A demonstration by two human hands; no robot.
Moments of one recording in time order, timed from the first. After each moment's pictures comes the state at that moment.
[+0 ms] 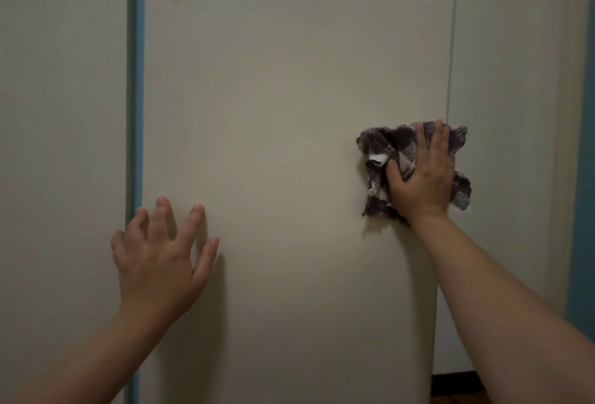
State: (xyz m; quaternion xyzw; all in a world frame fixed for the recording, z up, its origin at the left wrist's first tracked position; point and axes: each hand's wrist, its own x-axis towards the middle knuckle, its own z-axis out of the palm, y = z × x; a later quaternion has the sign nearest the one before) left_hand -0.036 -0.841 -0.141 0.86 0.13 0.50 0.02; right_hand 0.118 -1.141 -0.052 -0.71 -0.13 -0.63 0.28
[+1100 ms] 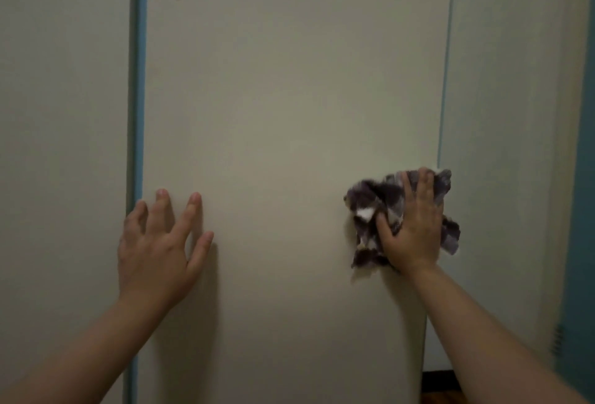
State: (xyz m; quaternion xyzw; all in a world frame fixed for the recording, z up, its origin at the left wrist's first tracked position) left_hand -0.028 -0.833 -0.148 0.83 0.11 0.54 0.02; right_hand 0.112 -1.148 -0.127 -0.73 -0.18 -0.62 0.23
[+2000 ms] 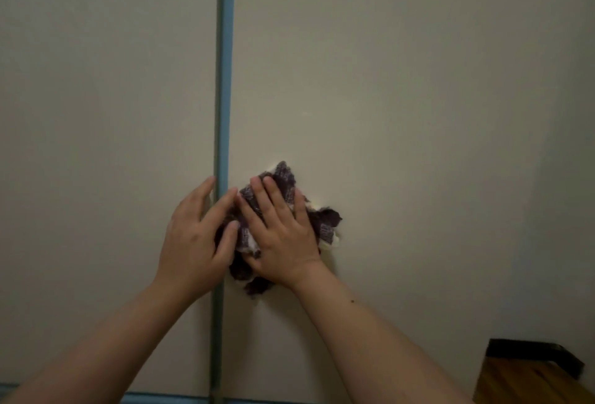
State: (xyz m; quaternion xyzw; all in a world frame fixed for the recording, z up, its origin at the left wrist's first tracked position) left_hand -0.077 -0.787 -0.206 0.86 0.02 0.50 0.14; right_hand 0.028 -0.900 -0.215 -0.73 -0.38 -0.56 -0.03
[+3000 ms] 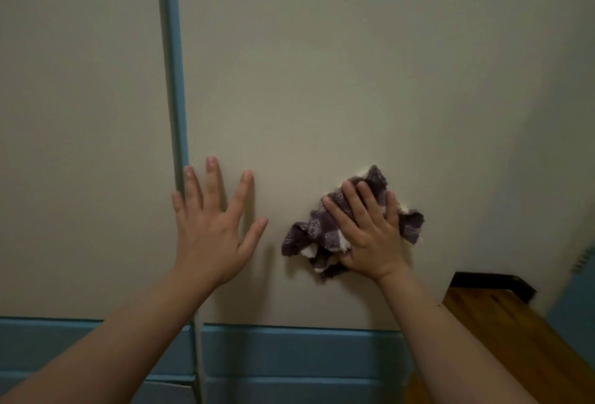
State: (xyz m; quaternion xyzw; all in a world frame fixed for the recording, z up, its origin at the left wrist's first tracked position) left_hand -0.047 -0.836 -0.288 0.90 0.07 0.42 0.05; right_hand 0.088 -1.059 -0.312 -0.71 -0.36 -0.61 -0.03
